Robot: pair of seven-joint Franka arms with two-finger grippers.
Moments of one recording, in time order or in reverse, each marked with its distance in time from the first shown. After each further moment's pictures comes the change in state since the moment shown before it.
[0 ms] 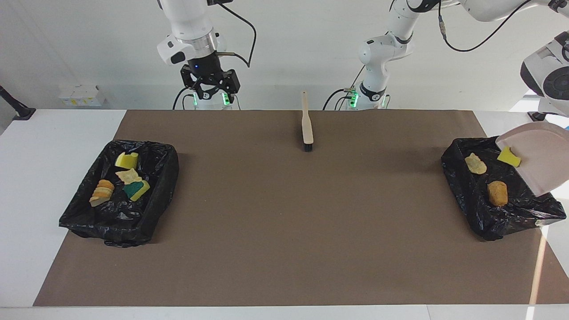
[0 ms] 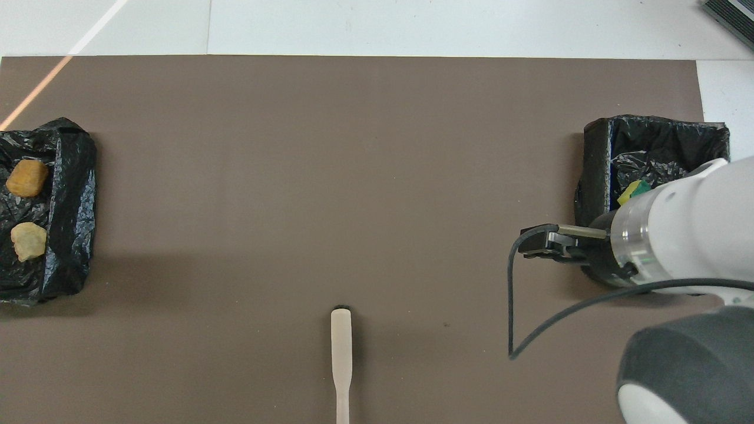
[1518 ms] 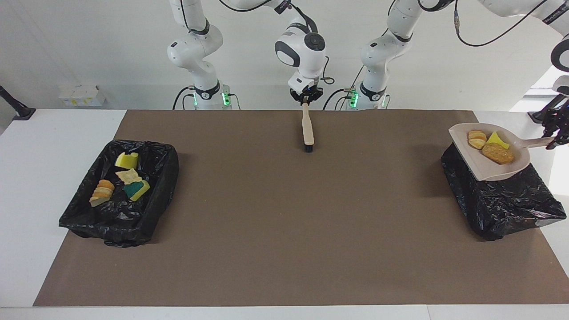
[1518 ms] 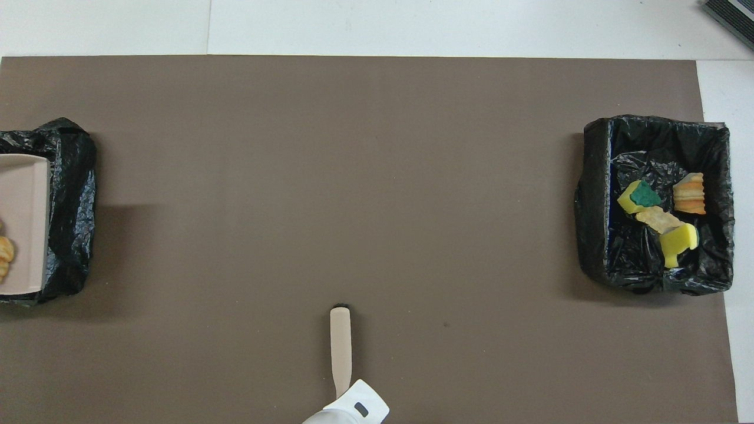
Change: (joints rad) left arm 0.276 0.042 0.023 0.046 -1.171 0.170 0.768; right arm 0.795 0.149 0.034 -0.584 0.166 0.651 0.476
